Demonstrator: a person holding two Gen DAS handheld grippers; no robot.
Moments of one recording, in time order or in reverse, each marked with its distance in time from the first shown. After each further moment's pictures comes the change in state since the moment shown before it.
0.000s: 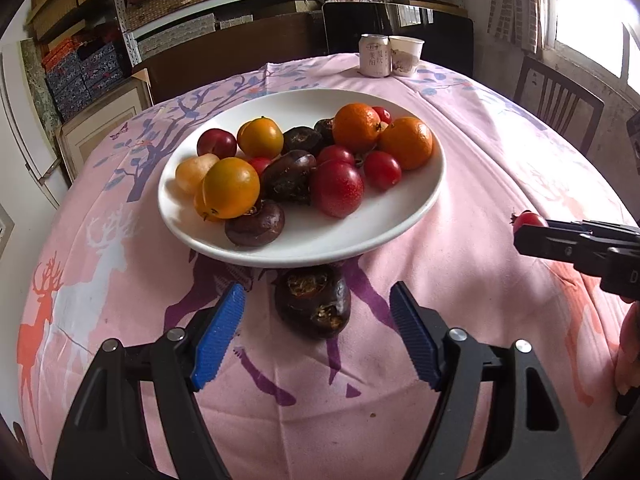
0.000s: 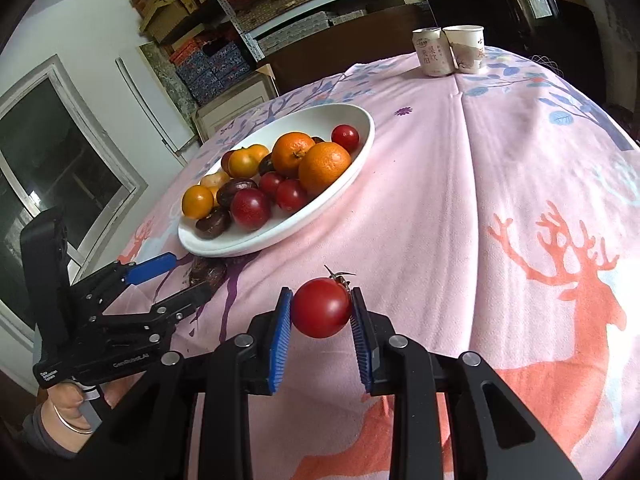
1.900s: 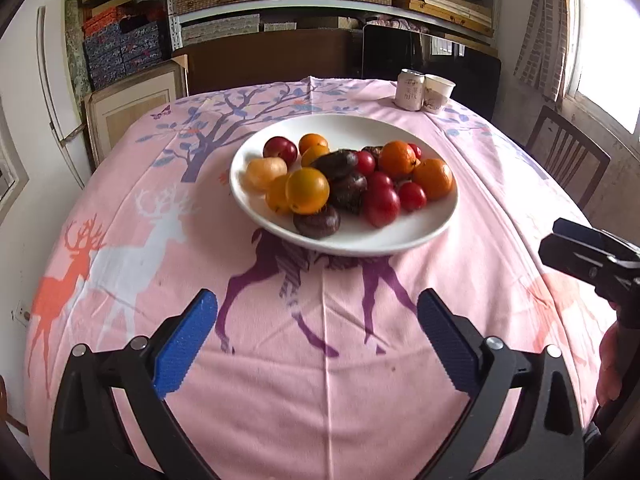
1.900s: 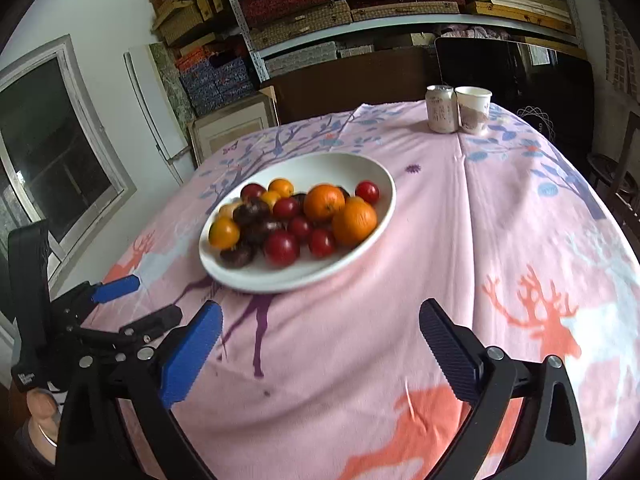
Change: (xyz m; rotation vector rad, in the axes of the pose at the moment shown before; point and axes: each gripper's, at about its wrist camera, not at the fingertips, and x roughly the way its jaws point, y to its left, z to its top) left arm -0.065 0.042 -0.021 -0.169 -0.045 0.010; right arm -0.038 0.051 0.015 -0.096 -0.080 -0.113
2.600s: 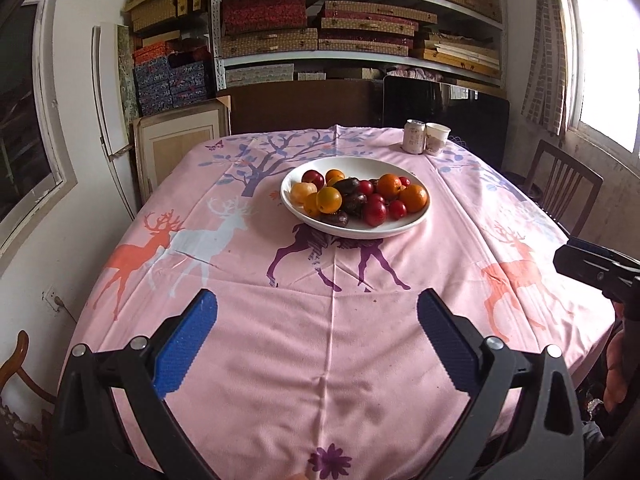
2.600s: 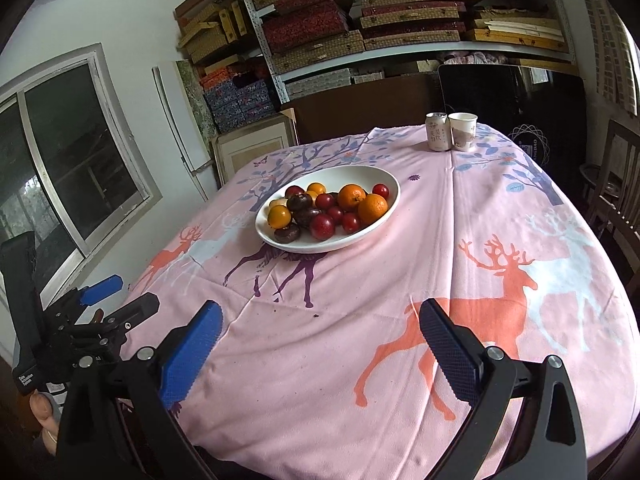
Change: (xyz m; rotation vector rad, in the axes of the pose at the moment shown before) left arm -0.145 -0.012 -0.069 -0.043 -0.186 0.095; right arm -0.114 0.033 -0.056 -0.026 -0.105 0.030
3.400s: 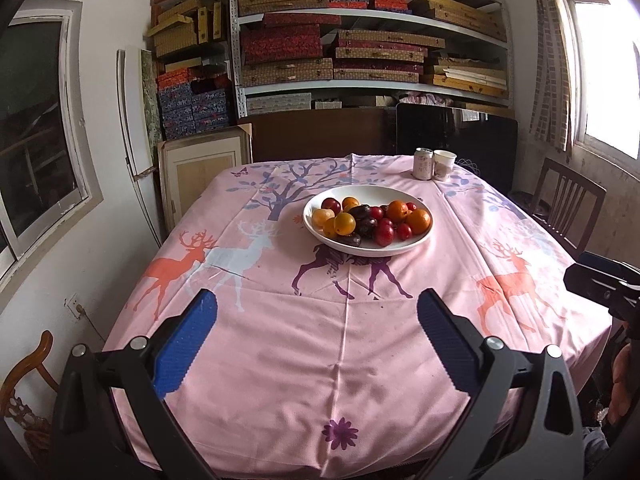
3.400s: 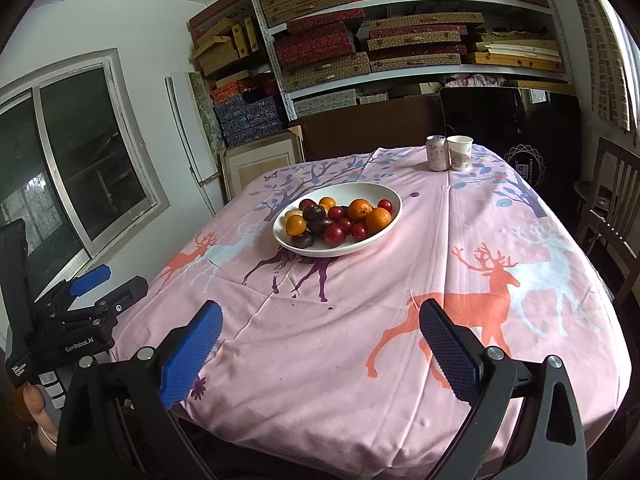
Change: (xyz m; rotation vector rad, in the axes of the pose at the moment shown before) left arm -0.065 0.000 -0.007 -0.003 -0.086 0.060; right arm -0.053 0.021 -0.017 -0.022 -0.064 -0.003
